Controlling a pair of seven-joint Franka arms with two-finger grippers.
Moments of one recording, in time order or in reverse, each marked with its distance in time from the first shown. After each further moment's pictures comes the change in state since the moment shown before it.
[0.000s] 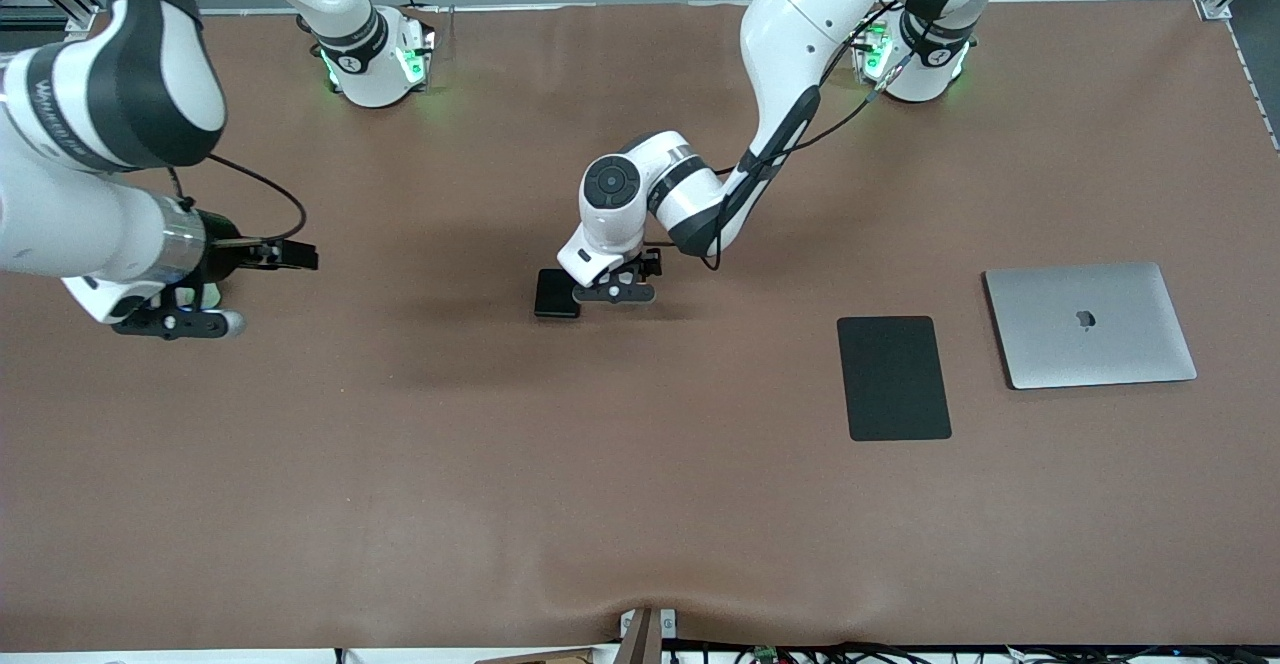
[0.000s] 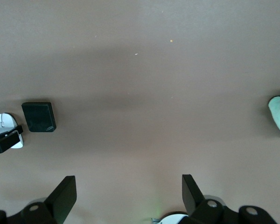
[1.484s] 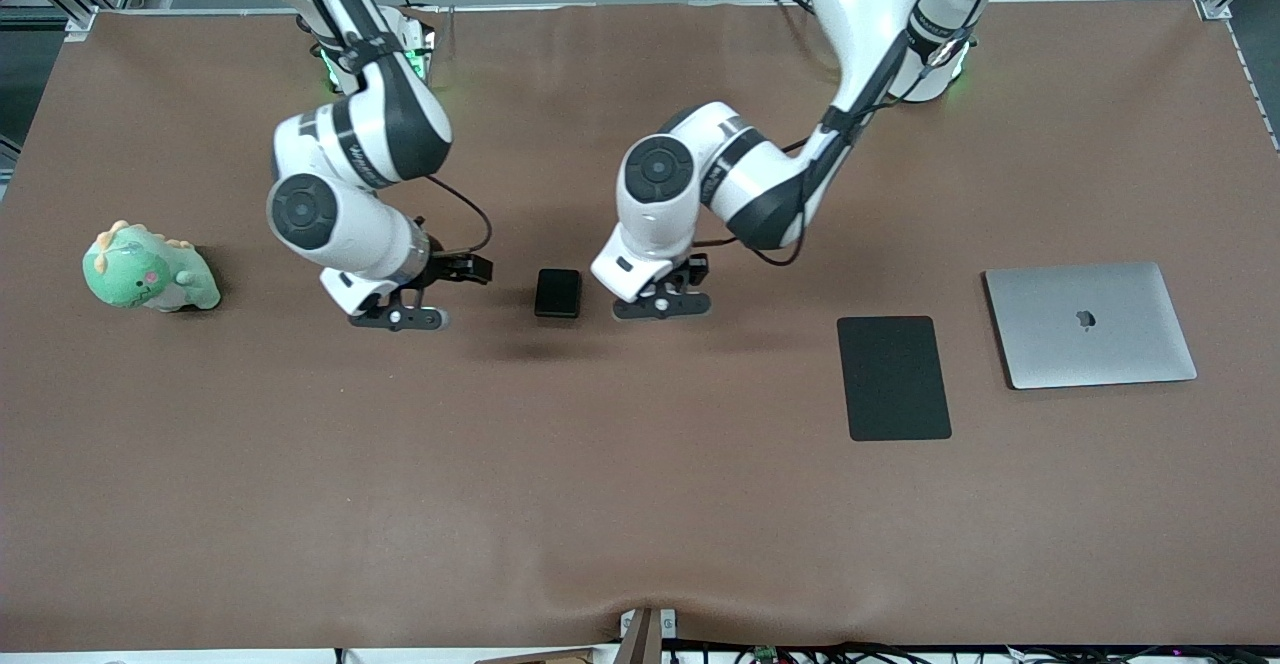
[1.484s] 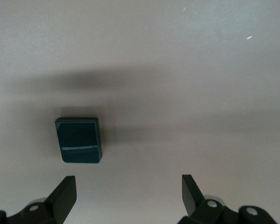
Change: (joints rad) left arm 0.155 -0.230 0.008 0.036 0.005 -0.277 0.063; right arm 0.295 0.059 0.001 -0.375 0.119 0.577 0.202
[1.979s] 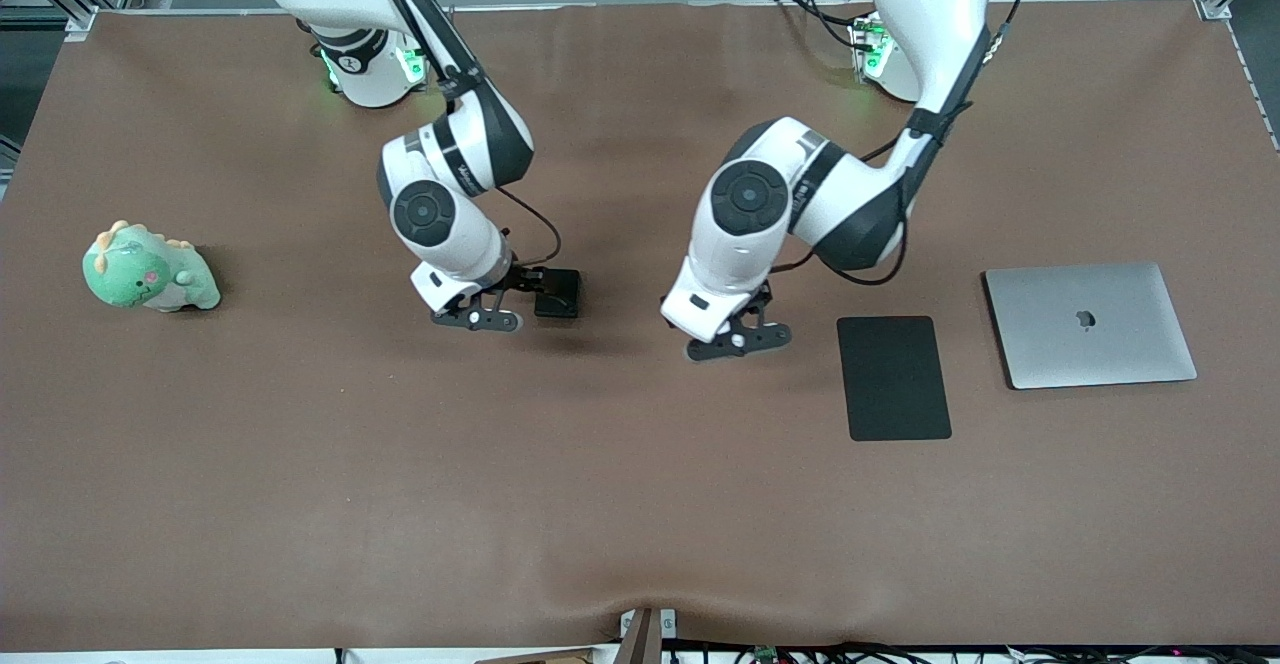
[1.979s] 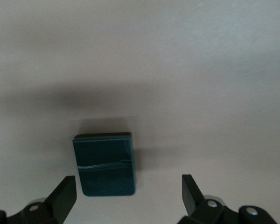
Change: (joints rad) left arm 0.129 -0.048 0.001 -0.002 0.000 -0.021 0.005; right arm 0.134 0.149 0.001 -0.002 0.009 0.223 0.140
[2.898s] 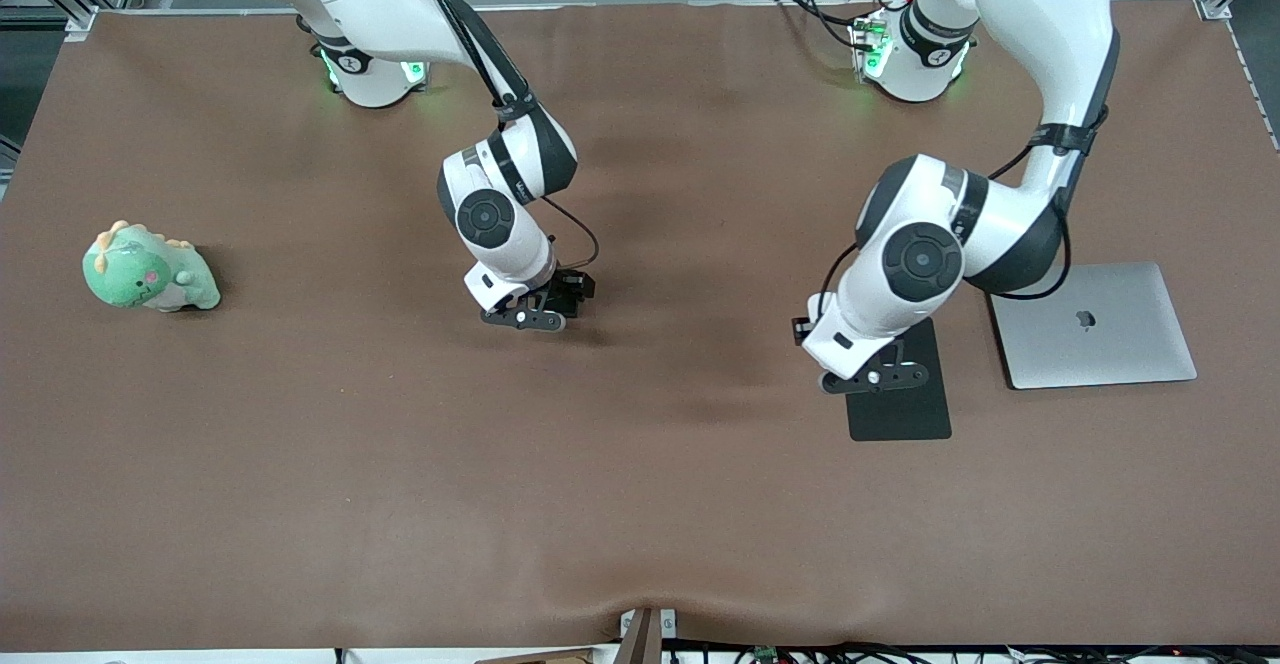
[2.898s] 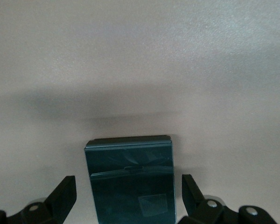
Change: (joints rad) left arm 0.239 -0.111 -0.003 -0.221 0.000 -0.010 0.361; right arm 0.078 0.128 0.000 0.013 0.063 0.140 0.030
